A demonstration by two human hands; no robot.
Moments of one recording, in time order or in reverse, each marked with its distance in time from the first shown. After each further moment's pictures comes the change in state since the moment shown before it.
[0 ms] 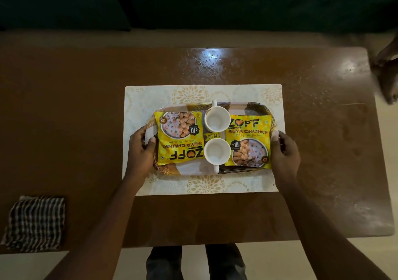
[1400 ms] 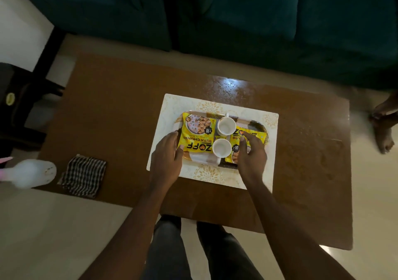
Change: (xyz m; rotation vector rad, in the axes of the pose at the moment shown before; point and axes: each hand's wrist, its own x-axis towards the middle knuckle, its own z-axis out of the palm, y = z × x) left_hand -0.120 0.076 -0.028 0.421 0.114 0.266; right_hand -0.088 -0.126 -0.002 -0.098 -0.203 -0.330
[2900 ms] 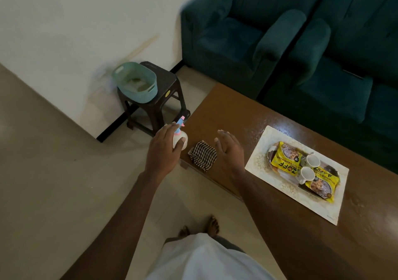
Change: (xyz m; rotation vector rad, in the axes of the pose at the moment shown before) left_hand -0.217 -0.208 -0.376 0.025 0.416 -0.041; right_hand -0.339 -0.292 0.156 -0.086 -0.506 -0.571
